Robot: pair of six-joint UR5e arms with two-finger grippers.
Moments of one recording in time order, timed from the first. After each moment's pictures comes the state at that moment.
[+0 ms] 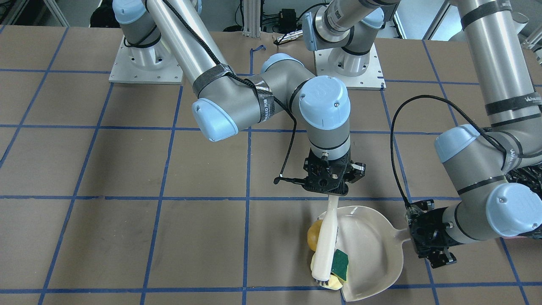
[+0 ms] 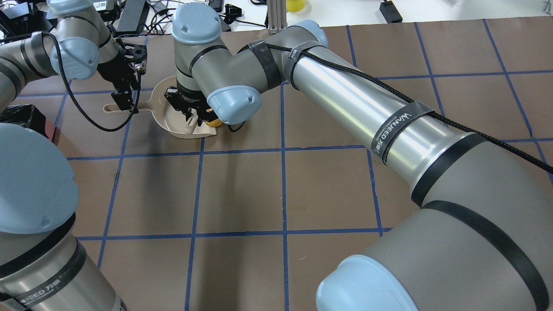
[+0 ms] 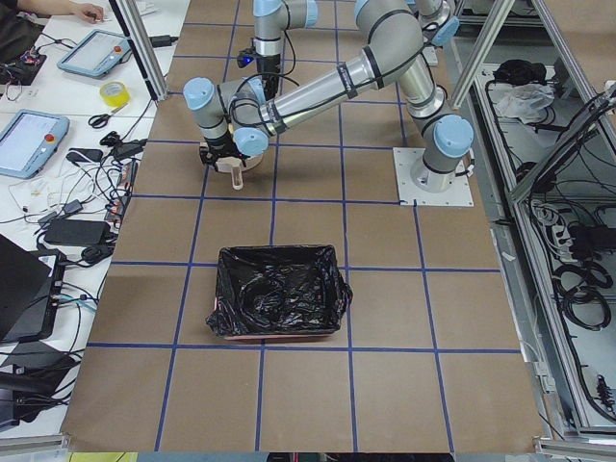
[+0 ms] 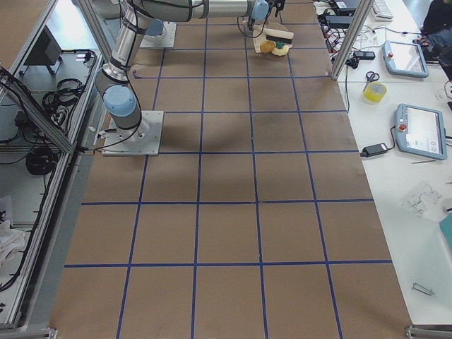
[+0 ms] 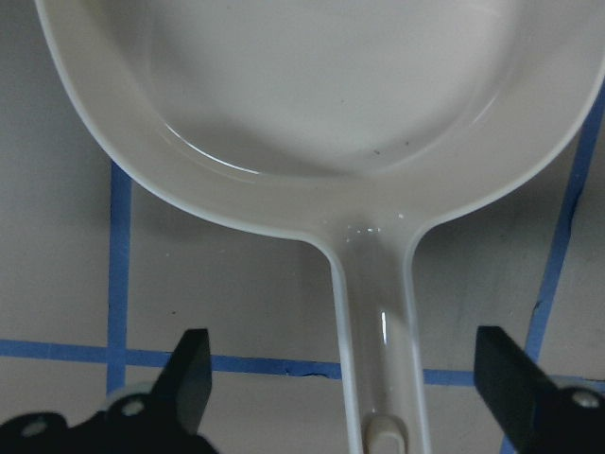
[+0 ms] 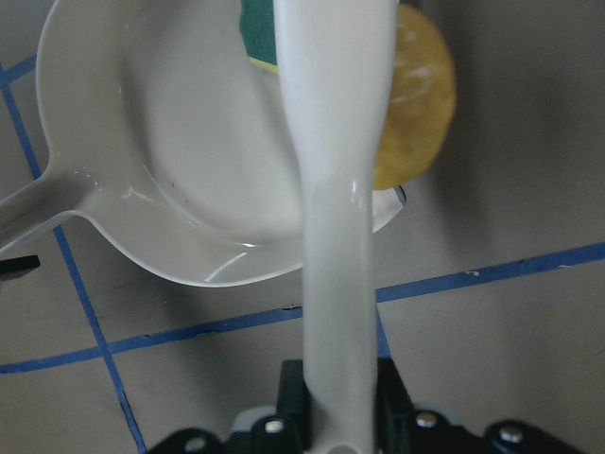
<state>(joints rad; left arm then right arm) -1.32 -2.18 -1.37 -1.26 1.59 1.66 2.13 -0.90 1.16 -2.04 -1.32 0.88</state>
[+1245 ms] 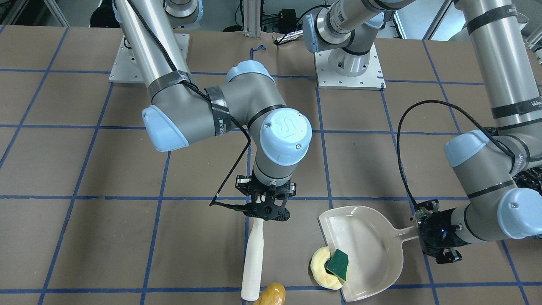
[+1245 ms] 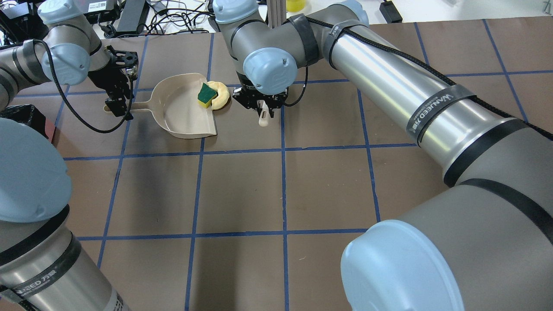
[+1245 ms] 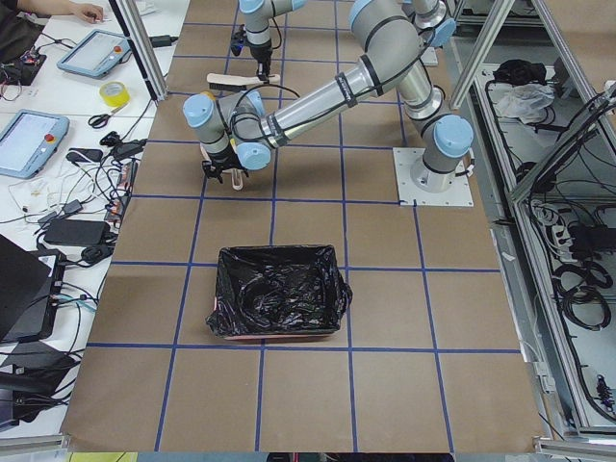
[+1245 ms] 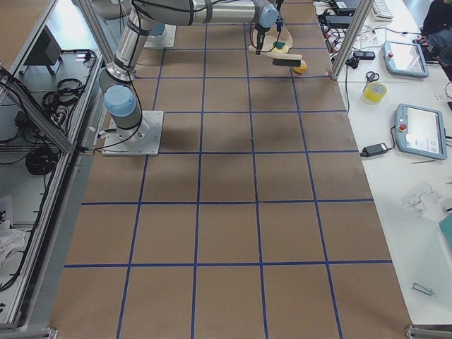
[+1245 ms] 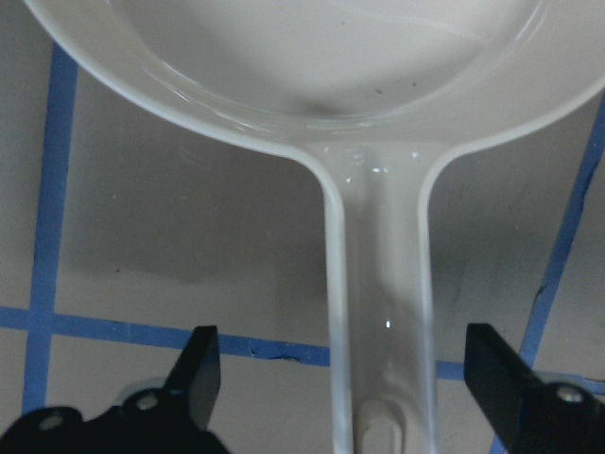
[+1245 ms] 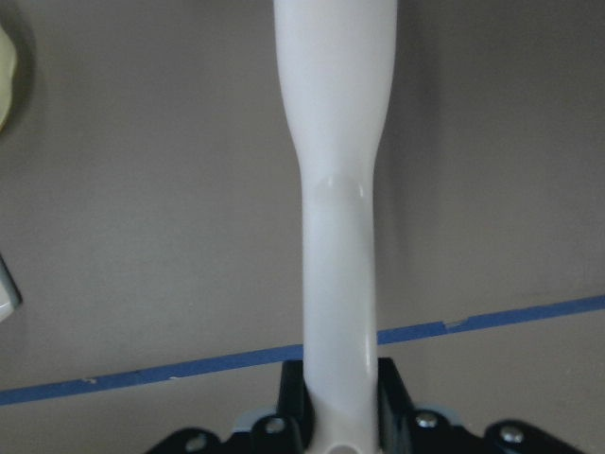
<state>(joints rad) -1.28 -2.20 -1.38 -1.27 1.58 1.64 1.99 -0.92 1.17 -1.73 -1.63 0.53</state>
